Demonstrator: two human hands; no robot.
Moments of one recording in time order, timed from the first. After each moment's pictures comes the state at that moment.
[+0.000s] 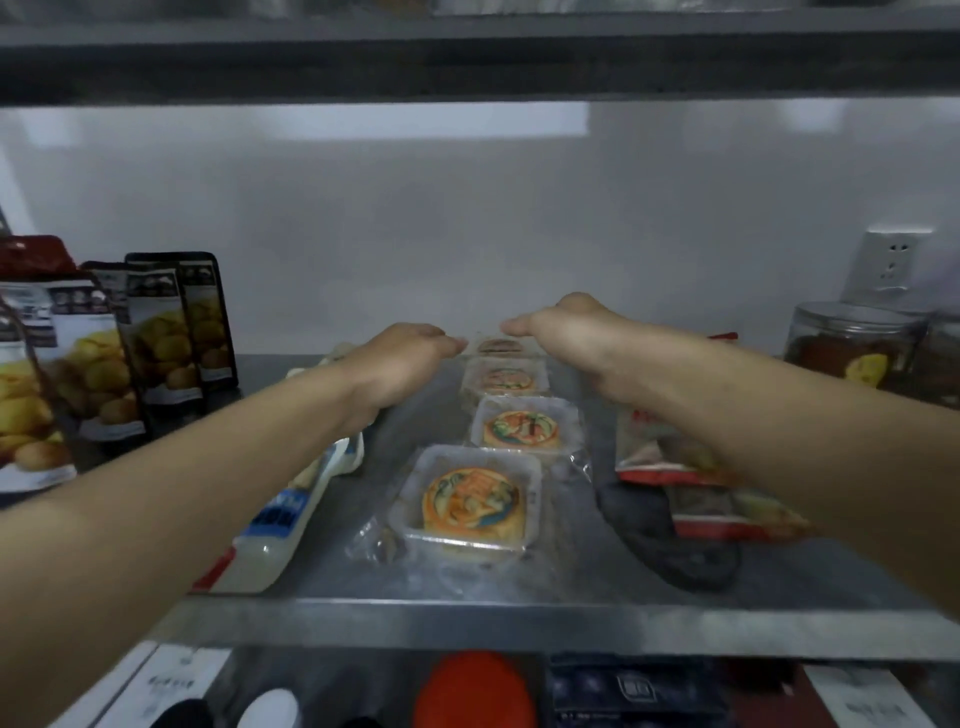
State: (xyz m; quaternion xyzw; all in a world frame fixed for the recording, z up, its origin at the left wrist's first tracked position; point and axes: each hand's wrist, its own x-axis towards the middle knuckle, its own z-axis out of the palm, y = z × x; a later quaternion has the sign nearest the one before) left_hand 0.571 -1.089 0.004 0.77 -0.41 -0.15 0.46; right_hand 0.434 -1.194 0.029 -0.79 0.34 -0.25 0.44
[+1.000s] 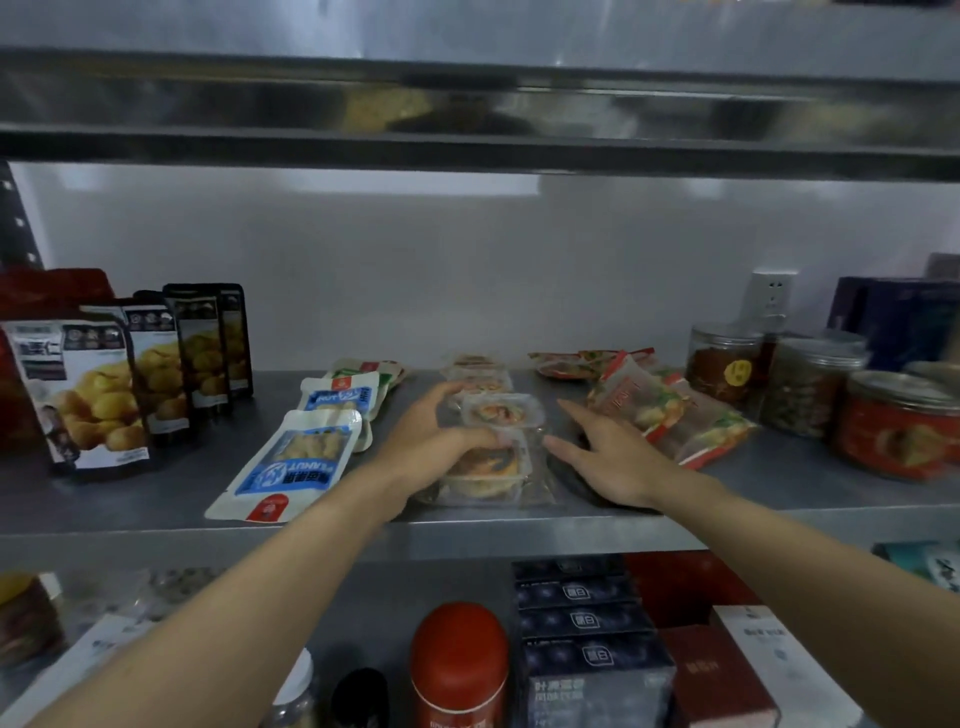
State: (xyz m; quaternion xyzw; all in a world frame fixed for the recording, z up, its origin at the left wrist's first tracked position) left_hand 0.480 -1.015 -0.032 0.70 -0.45 -0.21 0.52; right_hand 0.320 -1.158 -0.044 -0.91 0.33 -0.16 0.19
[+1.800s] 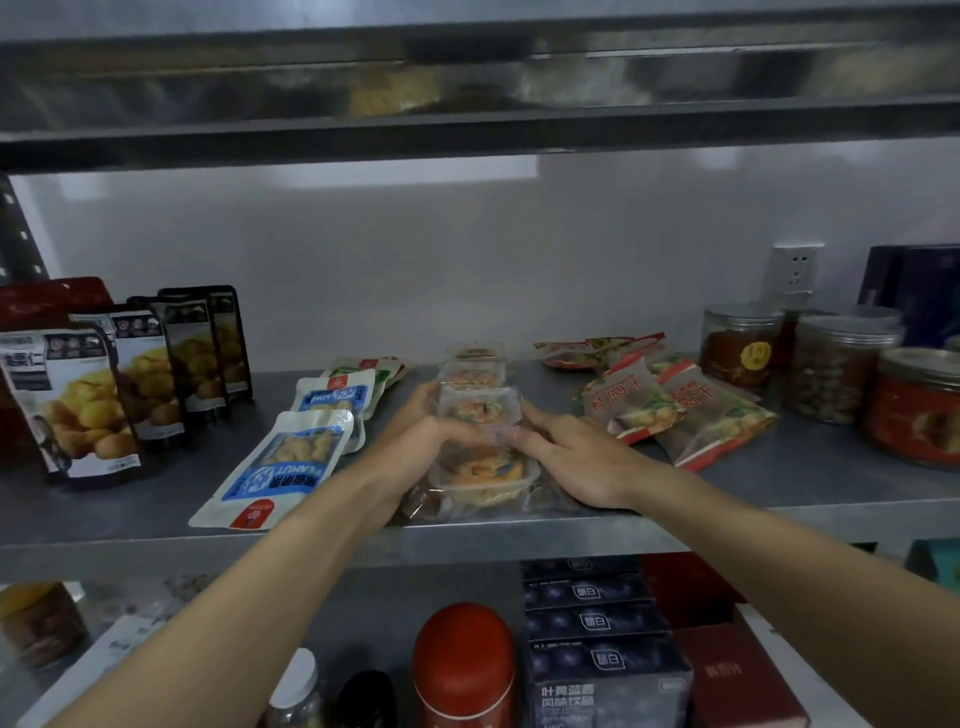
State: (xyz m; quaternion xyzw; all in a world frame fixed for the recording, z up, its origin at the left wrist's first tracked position) left_hand 0.480 -1.018 -0.033 0.65 -0.40 -0.30 0.57; right_hand 0.343 -1.154 -0.050 -0.93 0.23 -0.15 0.26
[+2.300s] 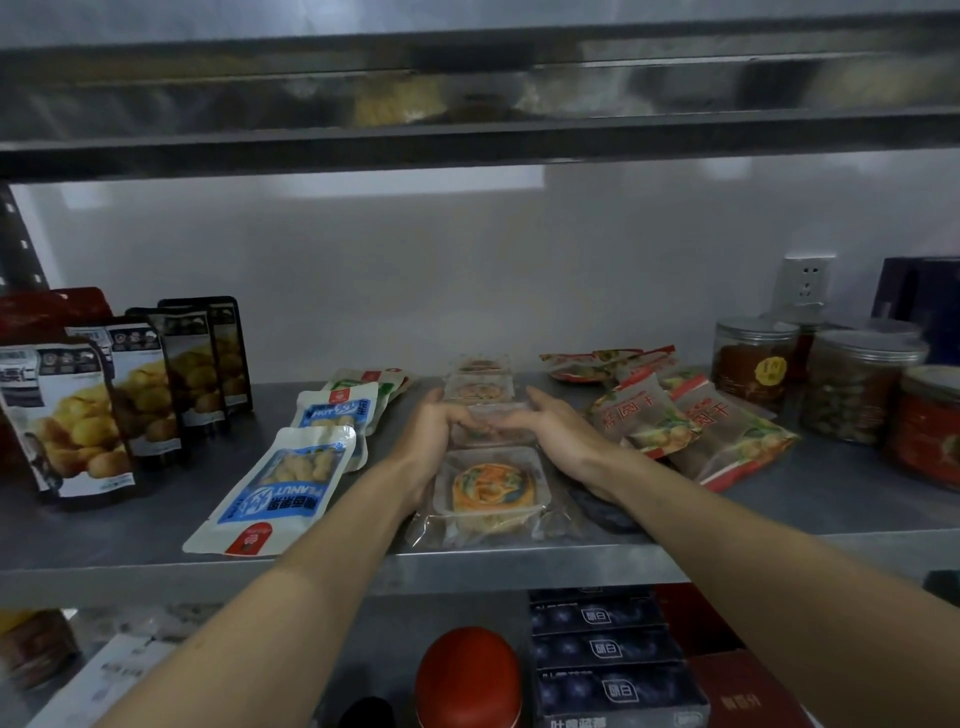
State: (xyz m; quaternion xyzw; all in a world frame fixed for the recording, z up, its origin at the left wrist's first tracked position) left_hand 0.502 -1.063 -0.038 0.60 -0.34 -0.32 0.64; right_hand 0.376 -1.156 -0.032 -0.79 0.25 -0.23 0.51
